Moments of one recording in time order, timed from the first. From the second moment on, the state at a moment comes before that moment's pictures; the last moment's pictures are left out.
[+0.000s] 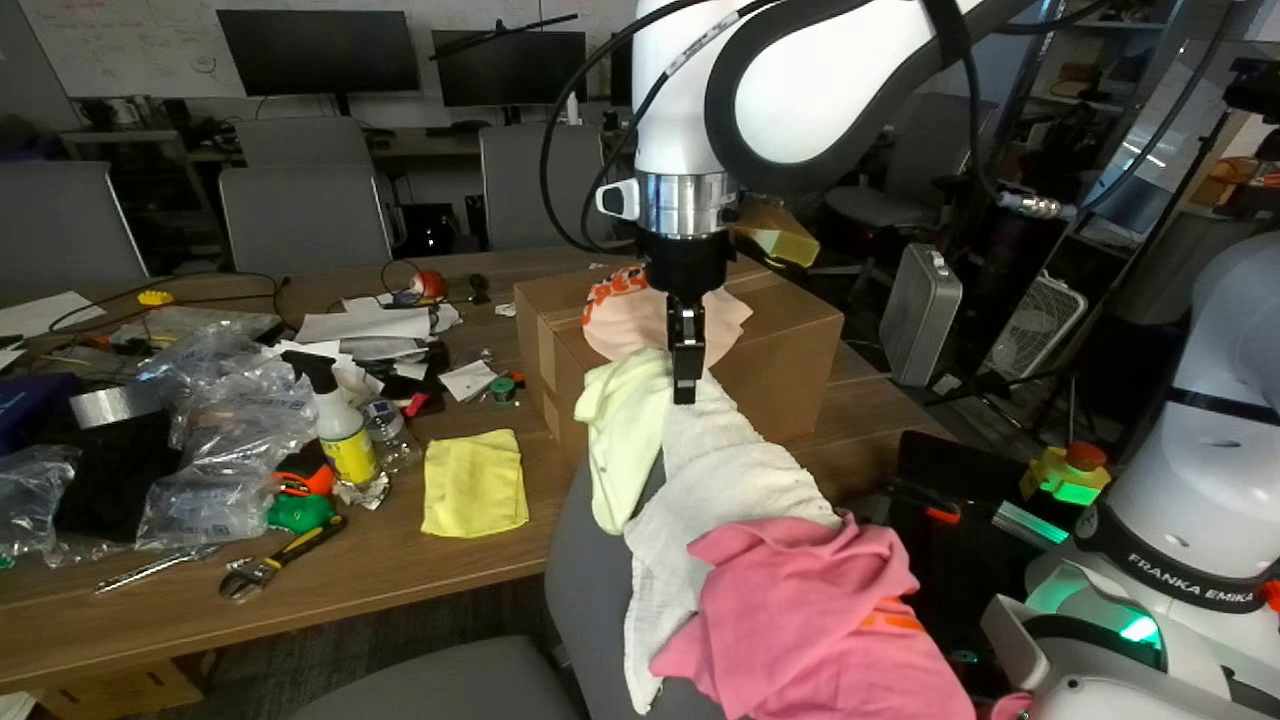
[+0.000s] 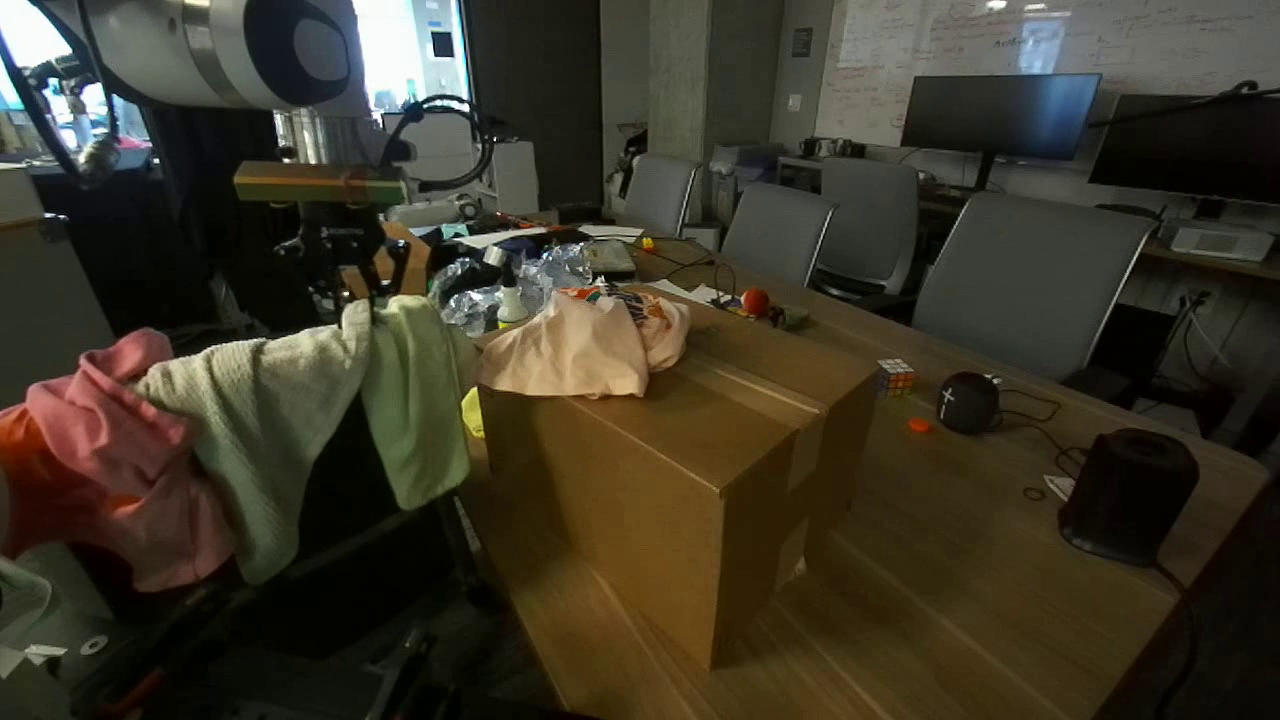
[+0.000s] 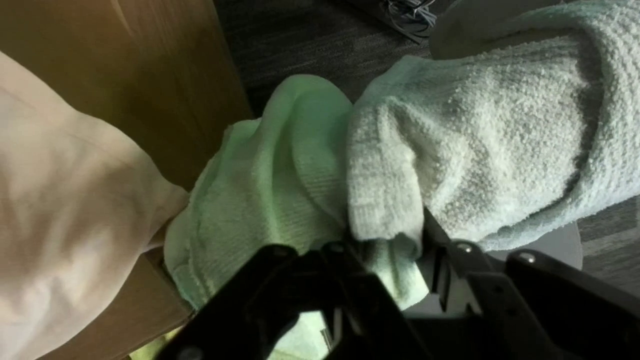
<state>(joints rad) 0.11 -0.09 0.09 -2.37 0.04 2.22 -0.33</state>
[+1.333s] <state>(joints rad) 0.05 -0.29 0.06 -2.35 -0.04 2.24 -0.05</state>
